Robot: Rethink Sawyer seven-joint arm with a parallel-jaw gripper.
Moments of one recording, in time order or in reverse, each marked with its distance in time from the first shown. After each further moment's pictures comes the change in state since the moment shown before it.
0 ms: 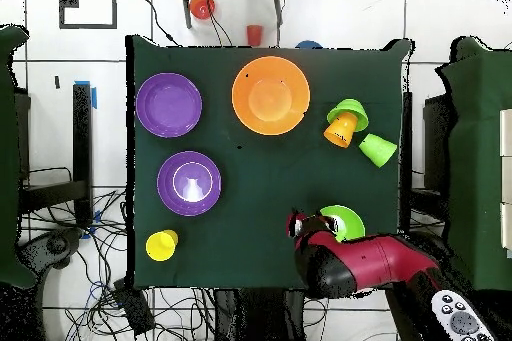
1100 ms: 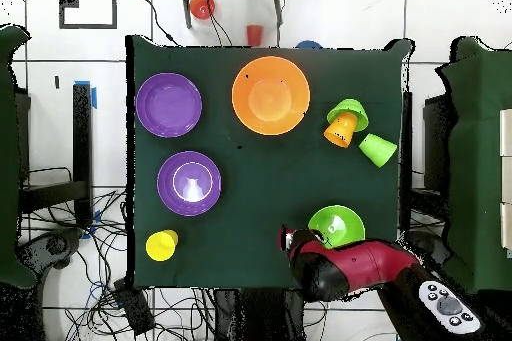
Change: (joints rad) arm -0.015 0.154 -0.028 -0.010 -0.051 0.000 0.000
